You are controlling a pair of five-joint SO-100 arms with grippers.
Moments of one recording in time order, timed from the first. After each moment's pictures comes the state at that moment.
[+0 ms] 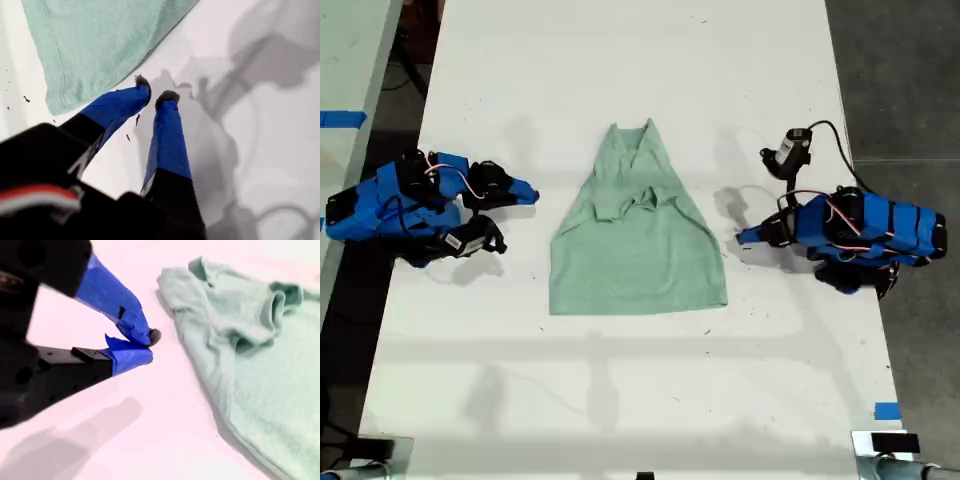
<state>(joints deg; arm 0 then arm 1) -24.8 203.7 181.7 64.5 -2.9 13.4 200.3 173.5 77.3 -41.8</state>
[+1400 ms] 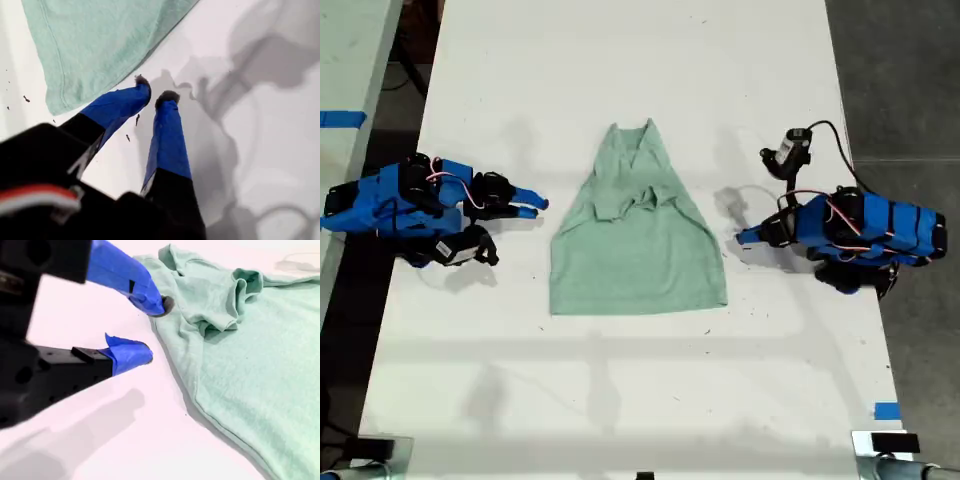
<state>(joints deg) -17.1 205.1 183.3 64.2 -6.4 13.4 200.3 173.5 77.3 -41.9</state>
